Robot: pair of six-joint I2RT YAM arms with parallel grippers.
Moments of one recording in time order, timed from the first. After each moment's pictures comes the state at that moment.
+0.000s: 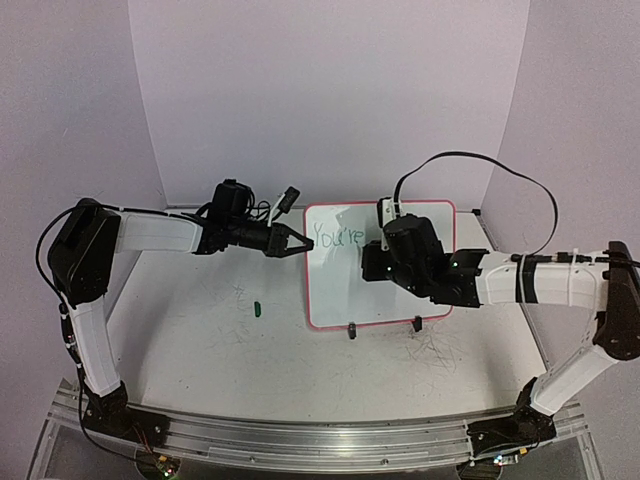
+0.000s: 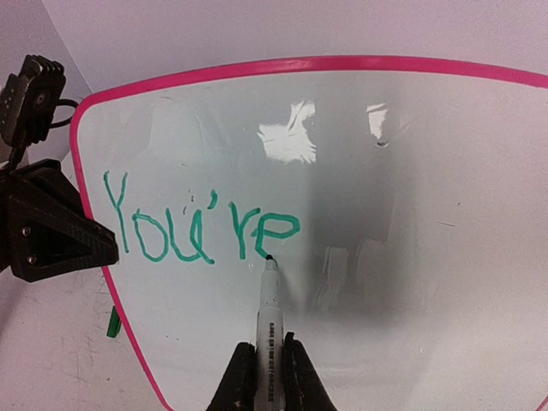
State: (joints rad) left arm -0.57 1.90 1.29 0.17 0.85 -0.21; right arm 0.92 1.53 1.03 -0.01 0.49 0.47
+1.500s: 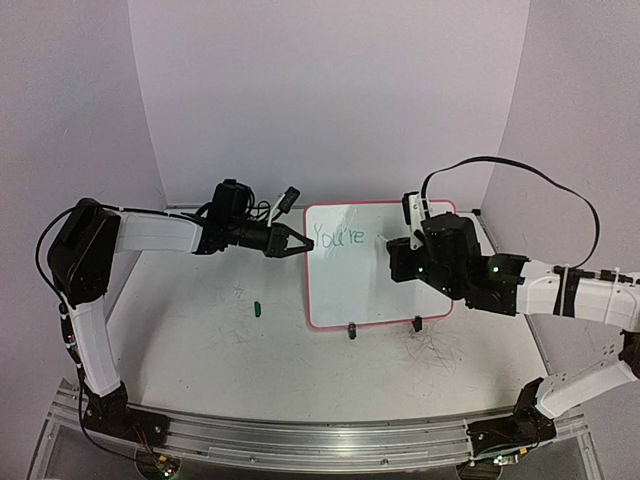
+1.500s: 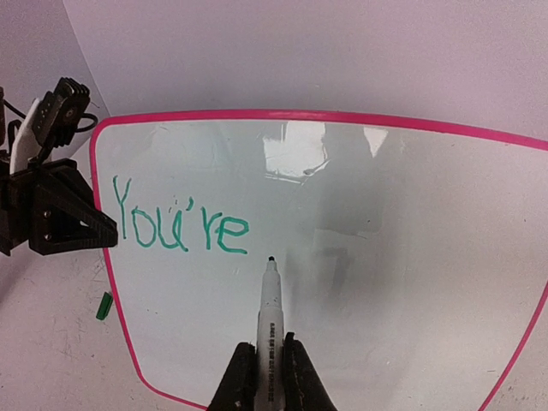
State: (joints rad) left arm -0.57 1.90 1.29 0.17 0.86 -0.20; right arm 0.90 1.30 0.91 -0.04 0.46 0.33
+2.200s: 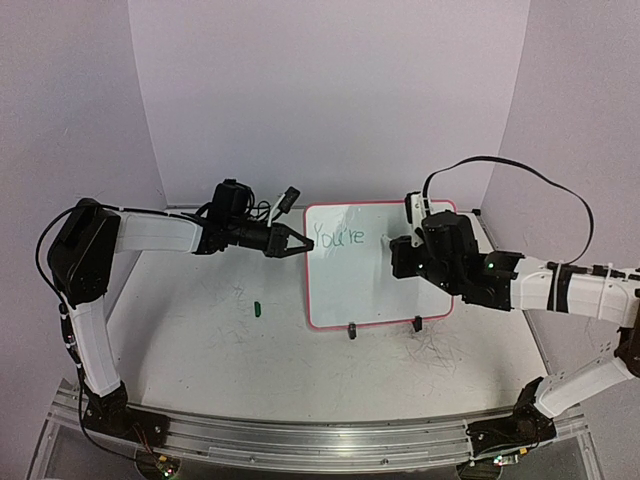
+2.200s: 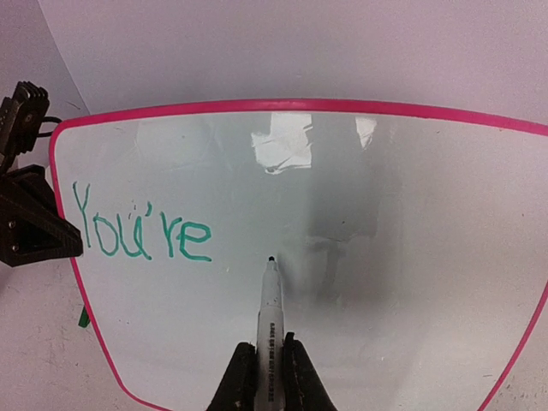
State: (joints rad) left arm -0.57 1.90 1.29 0.17 0.86 -0.20; right arm 0.84 1.34 0.91 -0.02 0.44 0.34
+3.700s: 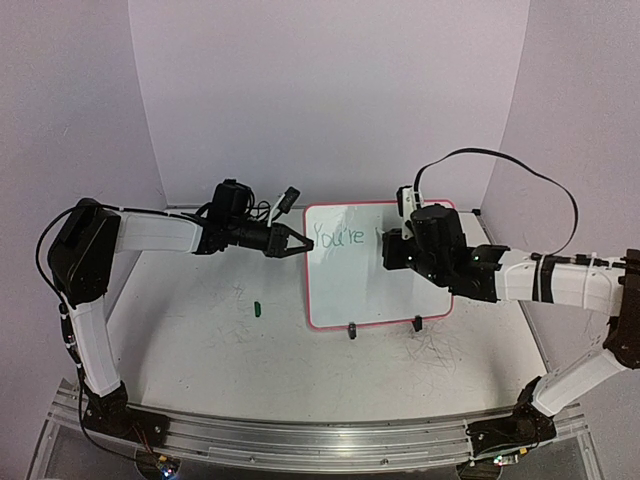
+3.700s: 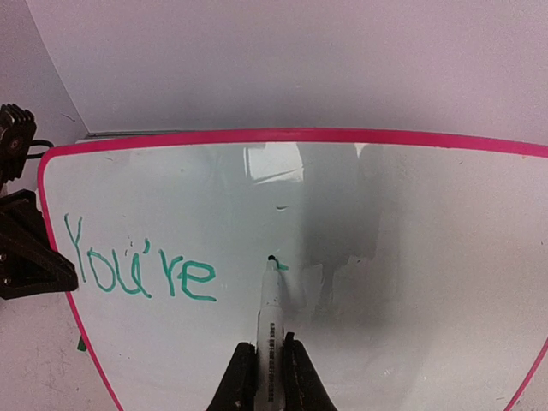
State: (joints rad) left arm -0.57 1.90 1.29 0.17 0.86 -0.21; right arm 0.81 1.44 0.98 0.03 0.44 0.34
